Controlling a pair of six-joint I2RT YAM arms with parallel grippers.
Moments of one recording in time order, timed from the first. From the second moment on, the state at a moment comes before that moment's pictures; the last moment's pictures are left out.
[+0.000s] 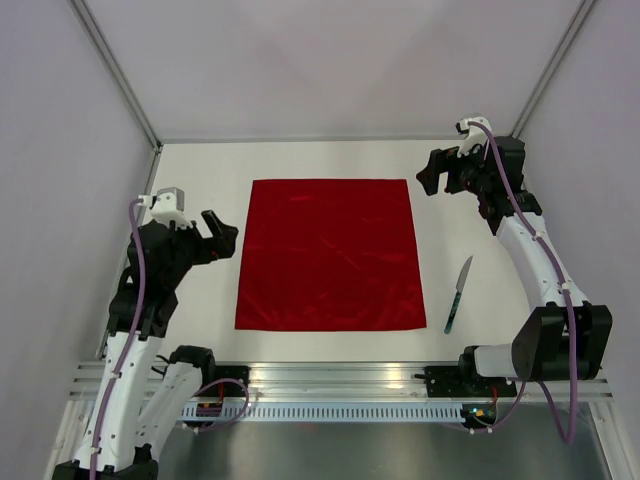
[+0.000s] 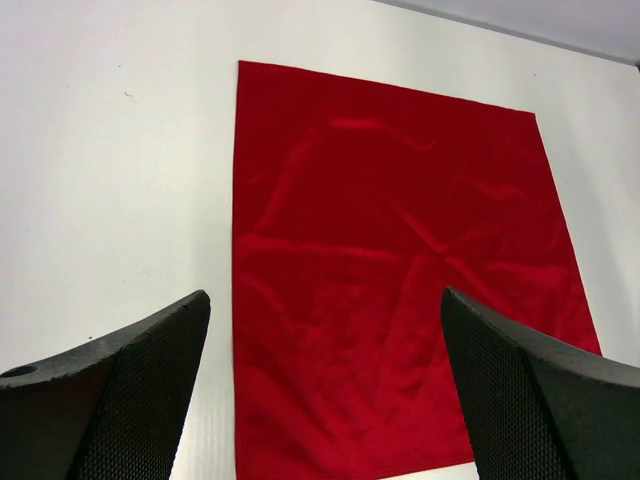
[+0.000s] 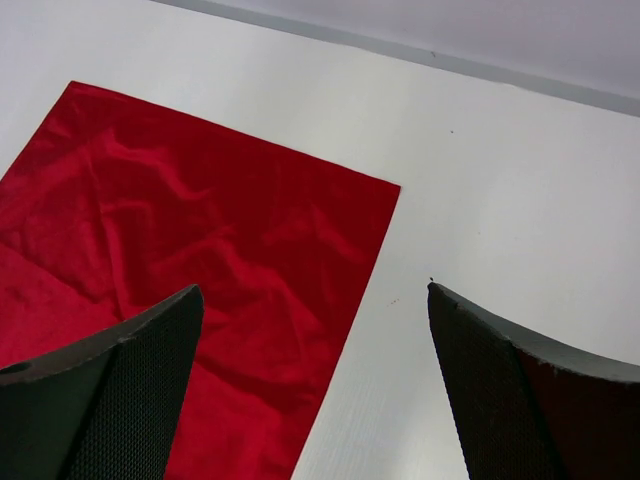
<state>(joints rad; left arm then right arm) -0.13 0.65 0.86 -0.55 0.06 -0.31 0.01 1.36 1.17 -0.20 -0.40 -0.04</state>
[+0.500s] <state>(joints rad) -0.13 0.80 1.23 -0.66 0.06 -0.31 0.29 1.37 1.17 -0.21 -0.31 -0.08</state>
